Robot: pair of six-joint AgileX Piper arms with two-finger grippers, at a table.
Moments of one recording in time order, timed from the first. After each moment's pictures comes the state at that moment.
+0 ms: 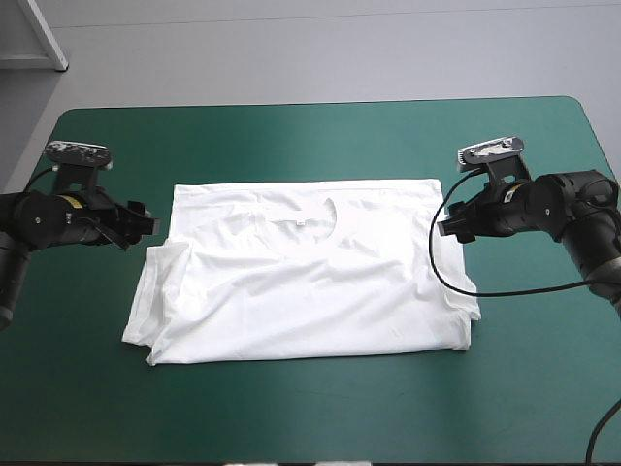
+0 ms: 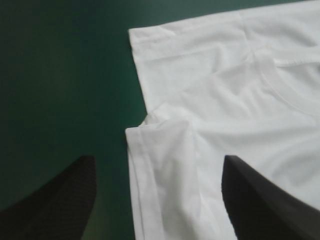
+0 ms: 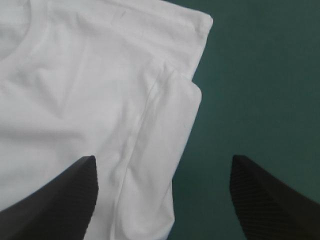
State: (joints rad) left arm 0.02 1.22 -1.24 -0.11 0.96 0.23; right arm 0.17 1.36 -1.26 0.10 0.90 -0.18
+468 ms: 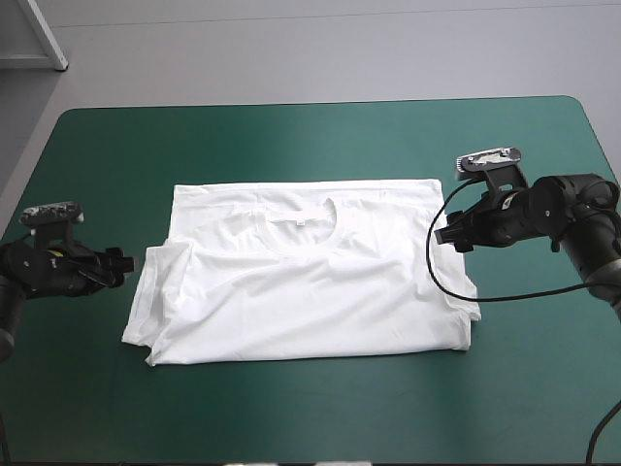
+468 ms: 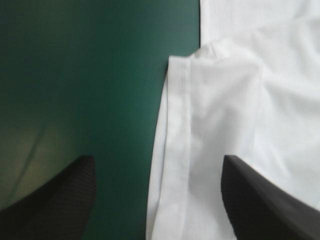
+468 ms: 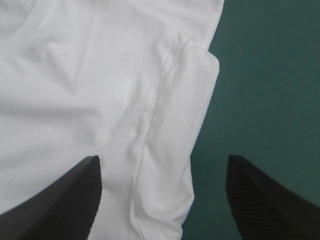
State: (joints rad) left arm 0.26 1.19 -0.91 -0.25 0.81 0.28; right arm 0.17 1.35 -1.24 0.15 0.96 -0.17
